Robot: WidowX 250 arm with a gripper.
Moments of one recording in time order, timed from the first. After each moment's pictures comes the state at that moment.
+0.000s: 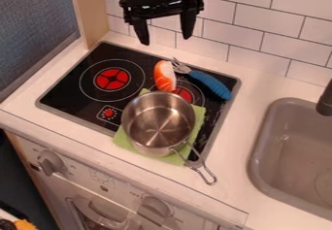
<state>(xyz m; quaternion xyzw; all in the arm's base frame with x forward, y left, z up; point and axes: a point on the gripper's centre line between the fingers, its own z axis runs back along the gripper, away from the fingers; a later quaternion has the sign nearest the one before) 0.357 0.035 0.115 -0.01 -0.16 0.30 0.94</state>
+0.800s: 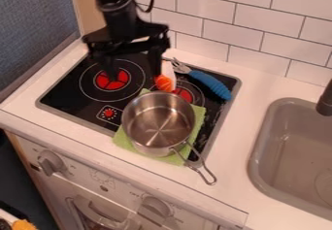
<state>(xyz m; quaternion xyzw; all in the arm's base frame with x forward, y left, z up) 0.285 0.052 0.092 -0.05 -0.11 0.24 0.96</state>
